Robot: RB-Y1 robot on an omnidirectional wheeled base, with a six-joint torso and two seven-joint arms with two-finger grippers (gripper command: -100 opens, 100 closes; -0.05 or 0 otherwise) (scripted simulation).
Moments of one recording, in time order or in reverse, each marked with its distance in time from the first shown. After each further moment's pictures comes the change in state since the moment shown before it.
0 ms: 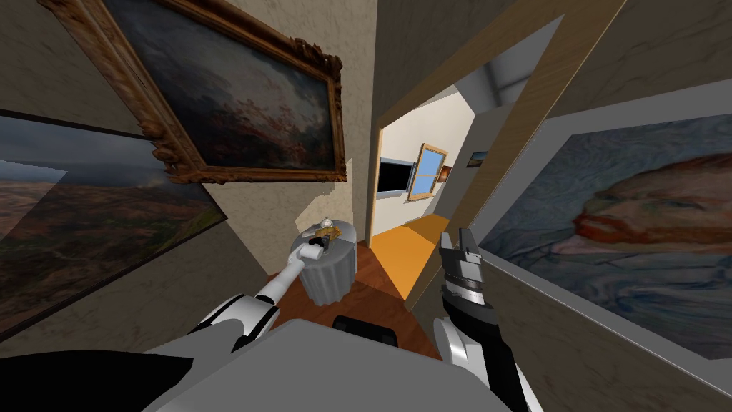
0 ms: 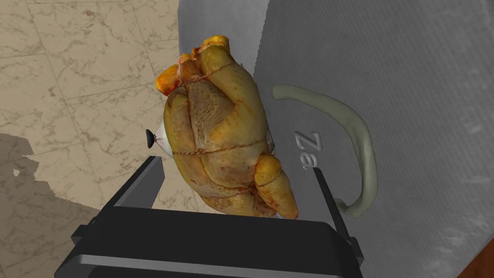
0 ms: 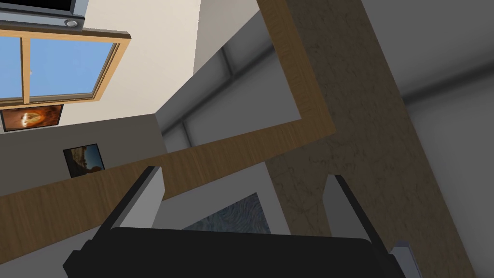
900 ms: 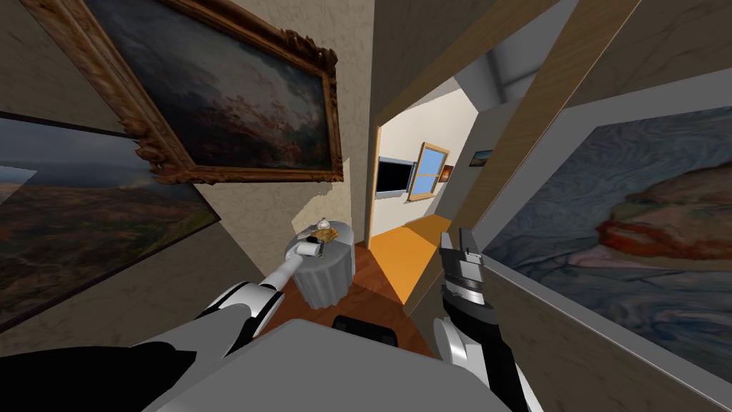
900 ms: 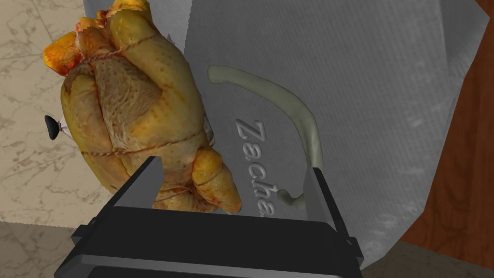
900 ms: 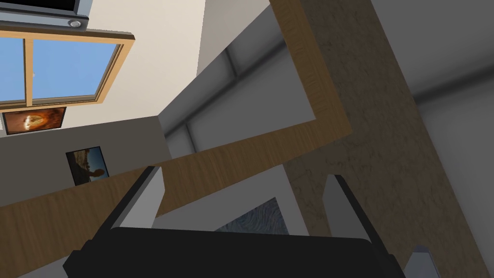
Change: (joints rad) left arm -0.096 0.044 0.028 0.219 0.069 0.160 0.012; right arm 0.000 0.000 0.000 0.000 0.000 0.000 0.000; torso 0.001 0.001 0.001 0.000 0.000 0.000
